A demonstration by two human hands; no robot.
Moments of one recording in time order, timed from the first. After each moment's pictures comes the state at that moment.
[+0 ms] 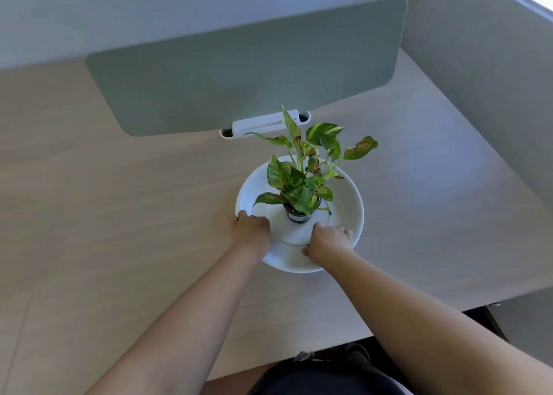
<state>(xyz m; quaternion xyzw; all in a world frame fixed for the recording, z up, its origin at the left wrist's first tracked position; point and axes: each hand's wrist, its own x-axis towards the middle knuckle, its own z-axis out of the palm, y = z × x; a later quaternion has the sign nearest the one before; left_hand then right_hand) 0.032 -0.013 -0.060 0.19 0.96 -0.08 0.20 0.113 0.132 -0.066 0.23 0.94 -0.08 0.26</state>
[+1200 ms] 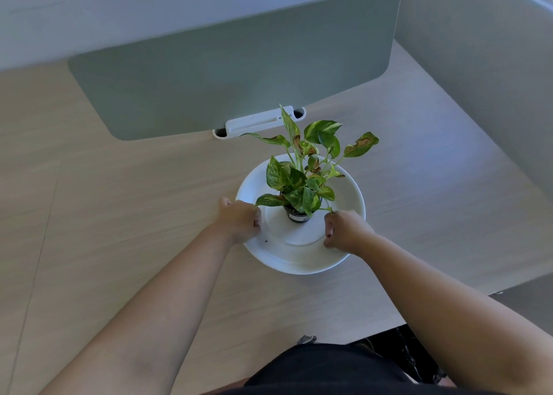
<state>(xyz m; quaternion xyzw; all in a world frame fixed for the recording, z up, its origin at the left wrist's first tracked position) -0.021 -0.035 -0.050 0.35 0.92 -0.01 0.18 0.112 0.182 -0.058 0.18 0.93 -0.23 0.21</state>
